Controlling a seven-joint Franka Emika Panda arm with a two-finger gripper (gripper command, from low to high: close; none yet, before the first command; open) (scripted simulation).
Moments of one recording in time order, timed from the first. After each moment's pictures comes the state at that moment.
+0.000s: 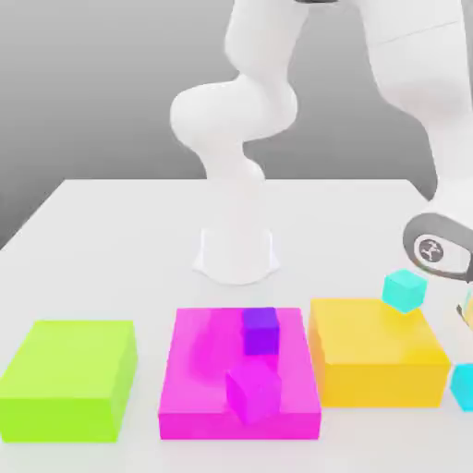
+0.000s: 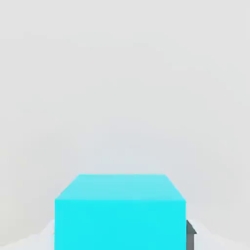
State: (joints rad) arm 0.61 0.50 0.12 -2.32 -0.18 2.81 0.06
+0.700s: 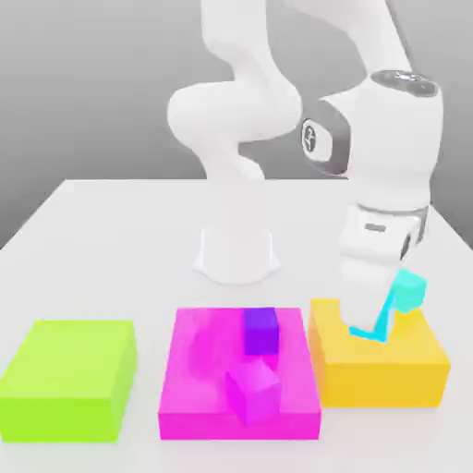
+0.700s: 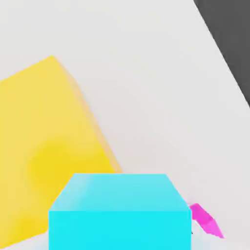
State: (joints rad) arm 0.35 -0.19 0.01 -2.73 0.01 2.57 0.20
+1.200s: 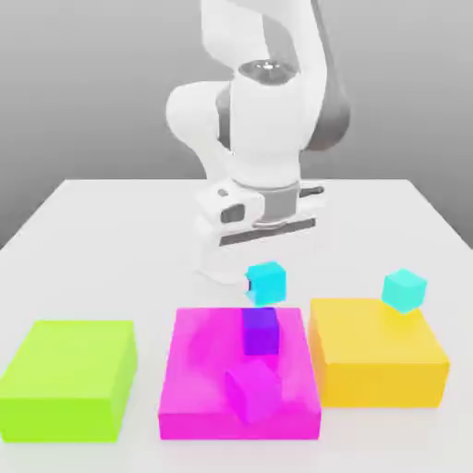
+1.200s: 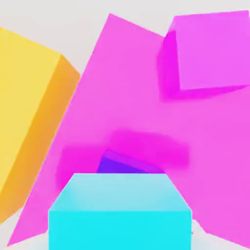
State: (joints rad) arm 0.13 -0.30 -0.02 -2.98 -0.01 2.69 0.49
